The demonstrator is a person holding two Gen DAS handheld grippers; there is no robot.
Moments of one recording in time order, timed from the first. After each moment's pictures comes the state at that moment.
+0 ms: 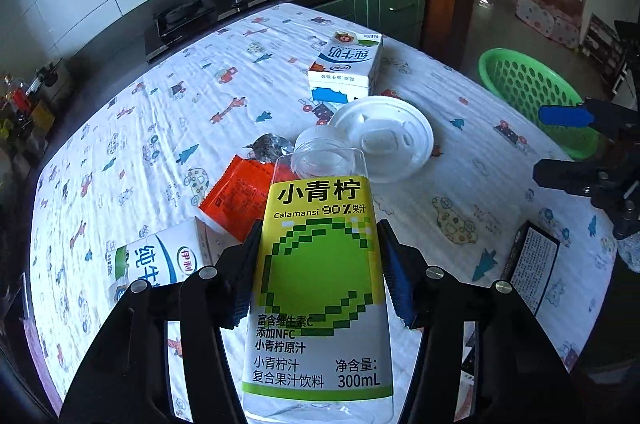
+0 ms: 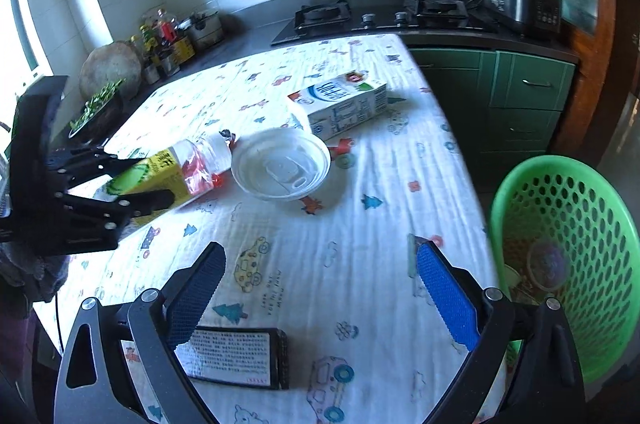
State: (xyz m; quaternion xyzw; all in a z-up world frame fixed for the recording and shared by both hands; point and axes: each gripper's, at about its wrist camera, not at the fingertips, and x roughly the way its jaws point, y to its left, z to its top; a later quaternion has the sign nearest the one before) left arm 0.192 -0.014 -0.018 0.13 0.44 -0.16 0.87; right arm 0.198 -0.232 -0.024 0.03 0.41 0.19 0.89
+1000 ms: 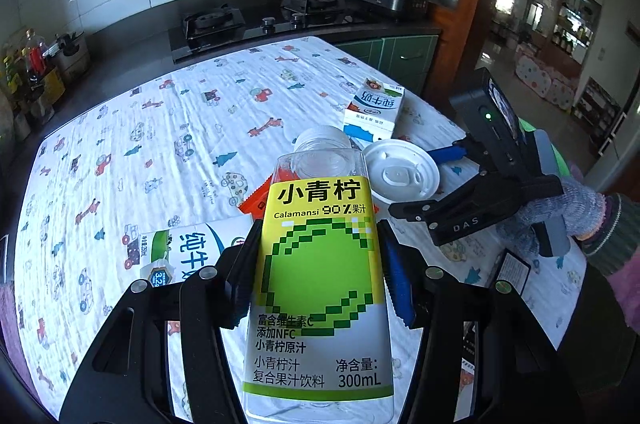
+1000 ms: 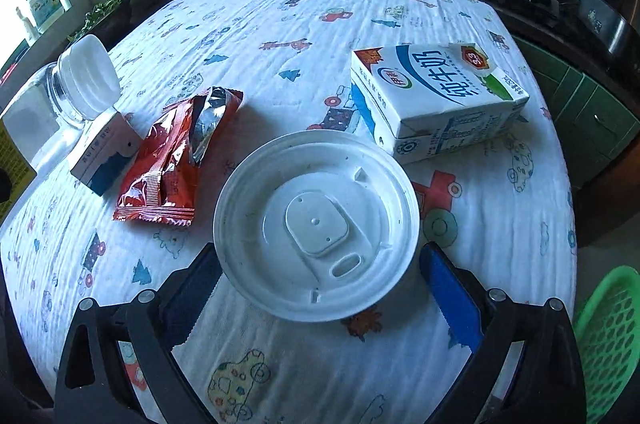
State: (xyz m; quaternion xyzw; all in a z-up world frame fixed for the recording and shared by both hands) left arm 0.182 0.043 0.009 0.04 0.40 -0.17 0.90; right arm 0.311 -0.137 -0.082 -0.10 0.50 0.25 0.82
